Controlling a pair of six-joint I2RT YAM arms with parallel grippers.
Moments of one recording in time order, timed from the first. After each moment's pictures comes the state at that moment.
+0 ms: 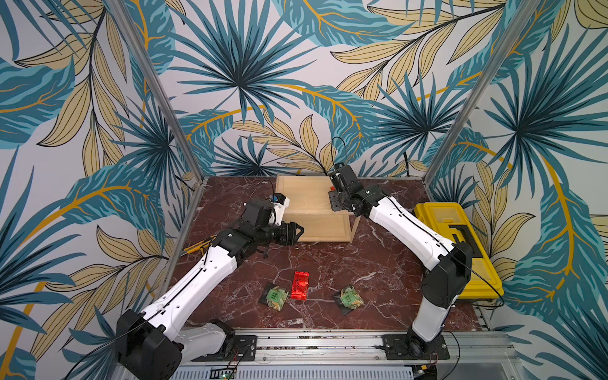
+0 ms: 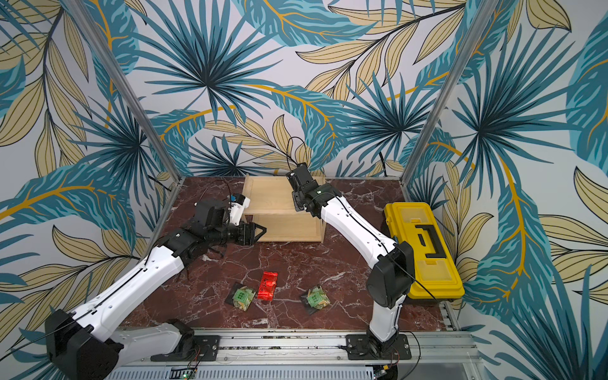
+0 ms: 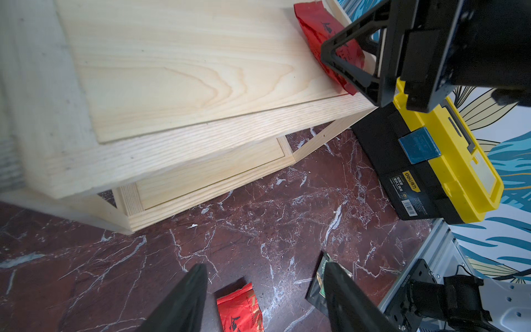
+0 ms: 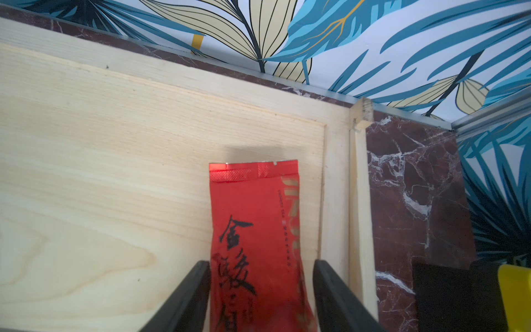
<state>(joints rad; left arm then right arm) -0.48 1.21 1.07 -0.51 0.29 -0.37 0.60 1.82 1.81 -0.84 0.46 0.24</state>
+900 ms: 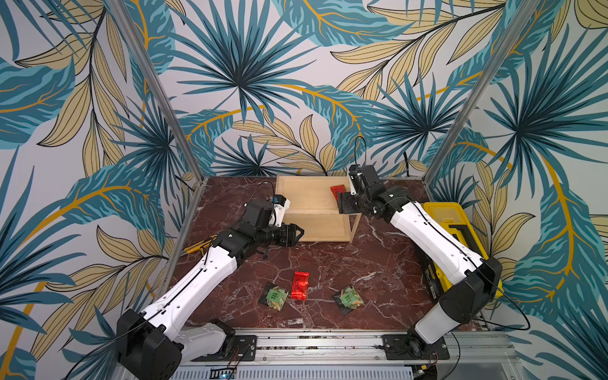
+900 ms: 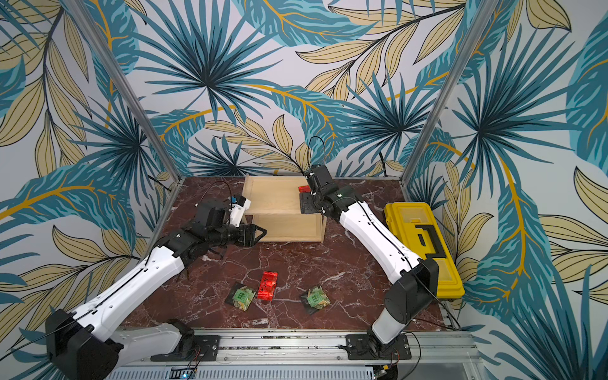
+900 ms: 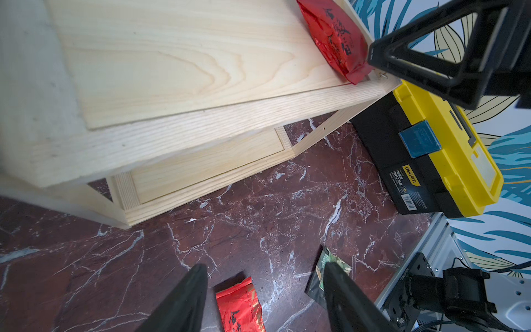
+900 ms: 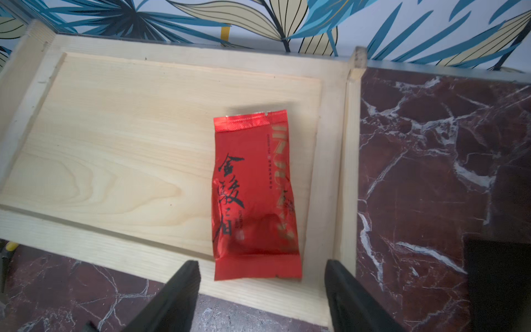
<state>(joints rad) -0.48 1.21 1.06 -0.52 0.30 -0.37 0.53 1.65 1.68 -0.86 0.21 0.33</state>
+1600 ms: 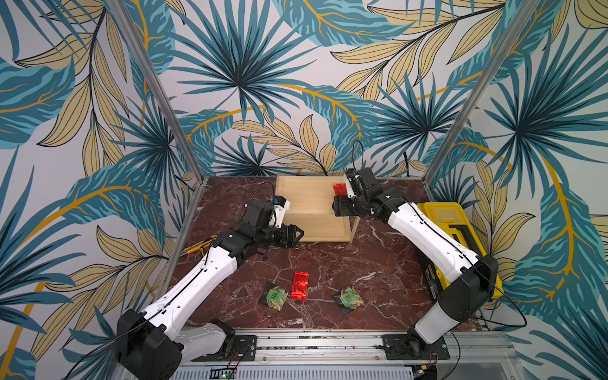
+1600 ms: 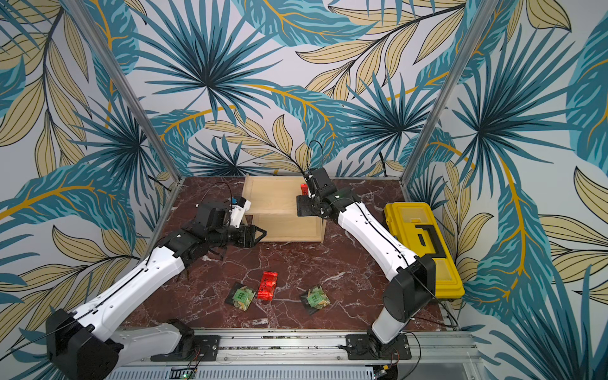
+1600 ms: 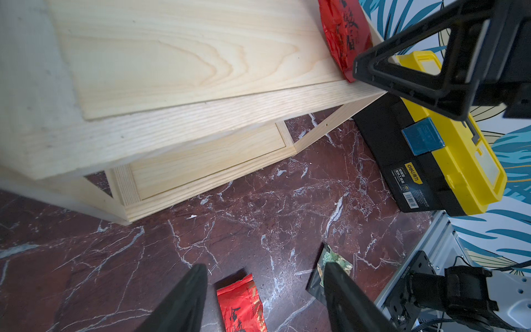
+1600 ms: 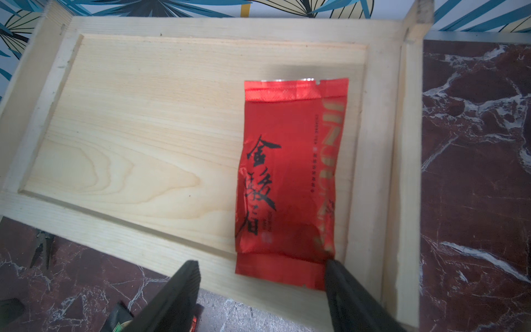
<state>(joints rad) -0.48 1.21 1.05 -0.52 0.30 -0.37 0.52 1.66 1.65 -0.83 0.11 0.36</state>
